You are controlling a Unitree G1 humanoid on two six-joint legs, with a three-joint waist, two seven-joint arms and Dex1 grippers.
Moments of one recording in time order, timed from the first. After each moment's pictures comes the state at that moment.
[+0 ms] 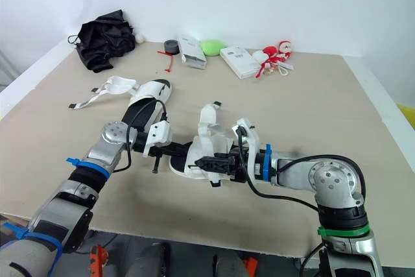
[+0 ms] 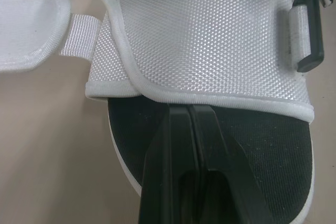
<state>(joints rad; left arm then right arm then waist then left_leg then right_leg) -0.77 0.34 -0.24 0.72 -0.05 -0.24 -1.38 -0.44 -0.59 -0.08 -0.32 1.33 1.31 0.28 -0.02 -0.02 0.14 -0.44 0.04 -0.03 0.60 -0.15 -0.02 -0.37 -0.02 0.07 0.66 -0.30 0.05</state>
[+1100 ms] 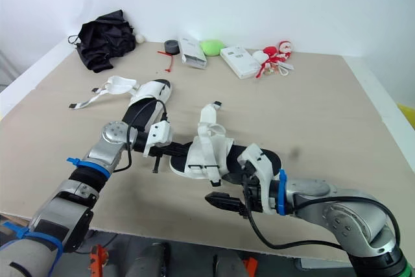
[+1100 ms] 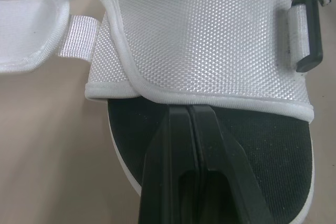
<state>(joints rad) -0.77 0.34 -0.24 0.73 -0.05 -0.26 -1.38 -0.16 -0.77 0.00 -0.61 1.02 1.08 0.52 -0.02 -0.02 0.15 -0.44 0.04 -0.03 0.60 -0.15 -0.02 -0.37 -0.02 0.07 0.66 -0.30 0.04</state>
